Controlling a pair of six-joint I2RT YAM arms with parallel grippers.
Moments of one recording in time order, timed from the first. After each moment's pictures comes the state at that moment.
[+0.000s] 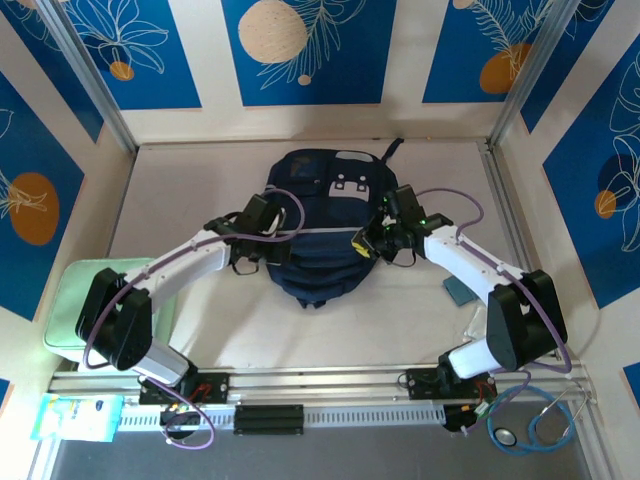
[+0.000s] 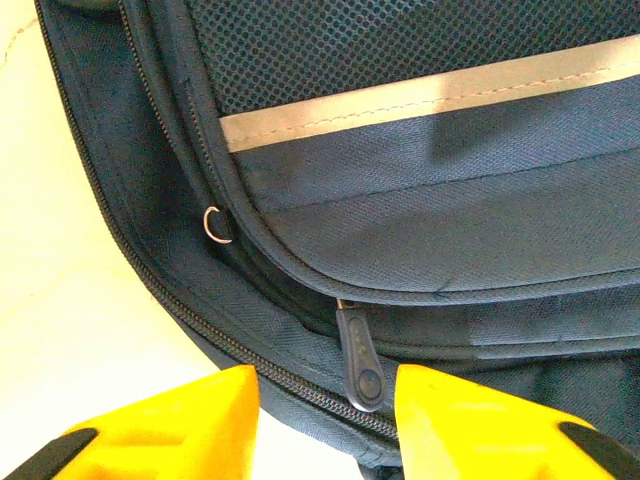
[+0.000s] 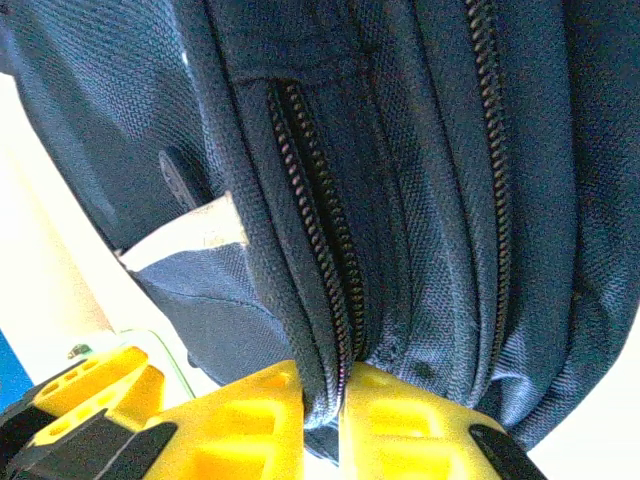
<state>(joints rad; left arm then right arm) -0.59 1.51 1.07 -0.62 0.02 -0.36 0.39 1.44 0.98 -0.51 -0.40 1.10</state>
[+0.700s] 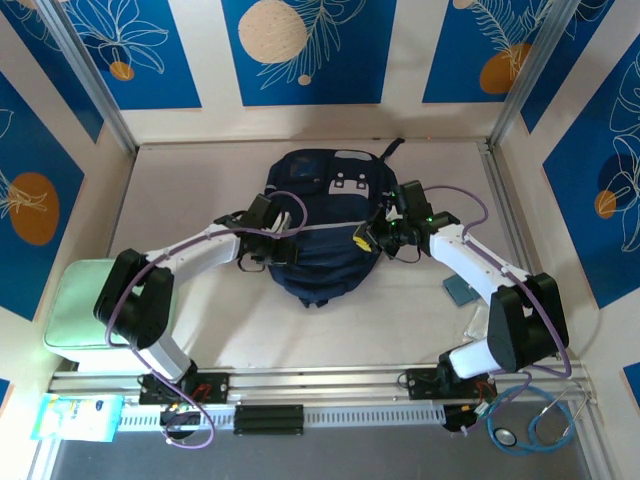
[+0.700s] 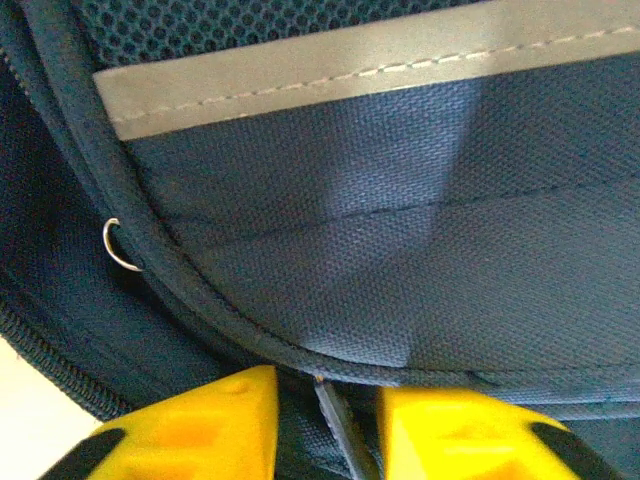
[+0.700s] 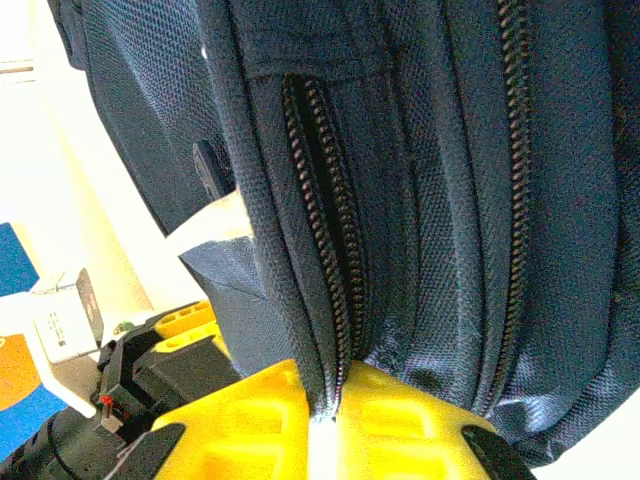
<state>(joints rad) -0.55 1.65 1.07 -0.54 0.19 -0.41 0.35 1.43 0.98 -0.48 -0.49 1.09</state>
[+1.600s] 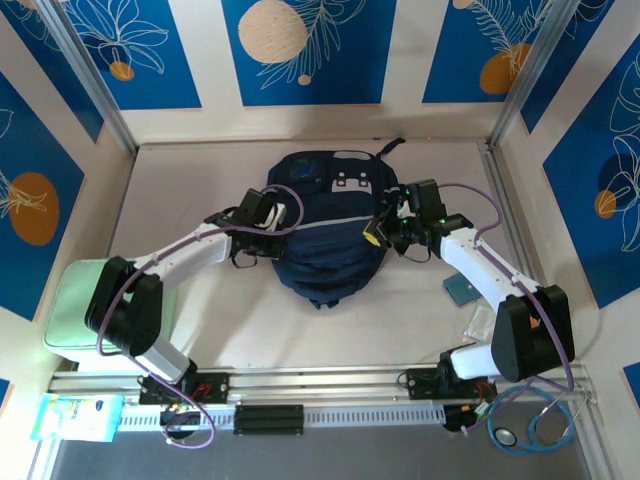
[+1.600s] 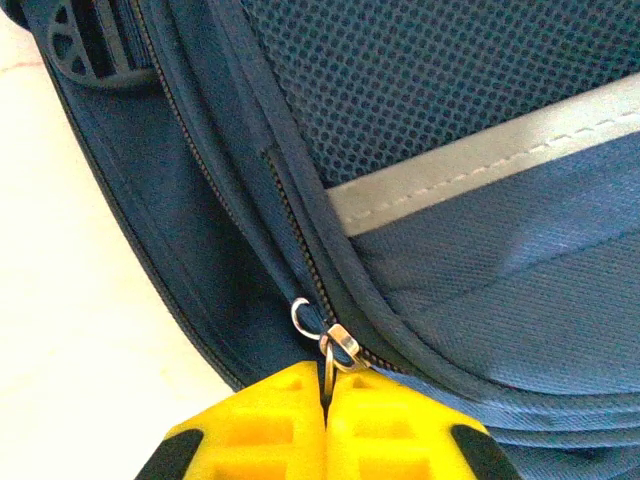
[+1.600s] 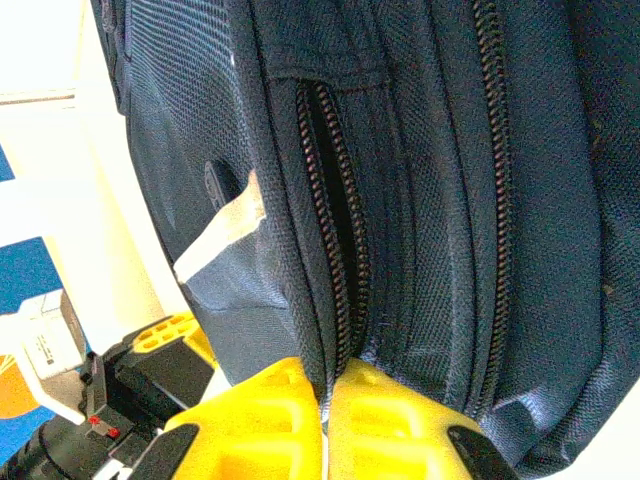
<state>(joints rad) -0.51 1.59 1.08 -0.54 0.10 -0.23 0.28 1.37 0.96 -0.47 -0.49 1.04</state>
